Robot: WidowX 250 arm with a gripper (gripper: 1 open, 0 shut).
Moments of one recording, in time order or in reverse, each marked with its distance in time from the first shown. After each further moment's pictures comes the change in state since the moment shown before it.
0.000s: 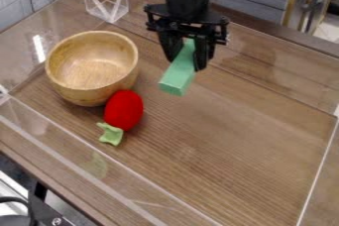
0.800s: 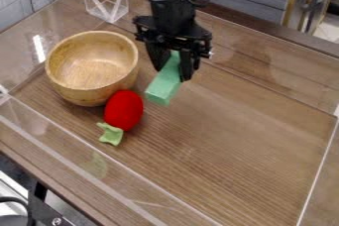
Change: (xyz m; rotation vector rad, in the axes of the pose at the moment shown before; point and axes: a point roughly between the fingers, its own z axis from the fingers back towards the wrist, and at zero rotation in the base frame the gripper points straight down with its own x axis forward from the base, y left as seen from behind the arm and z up) arm -0.010 0.034 -0.011 0.028 -0.013 0.012
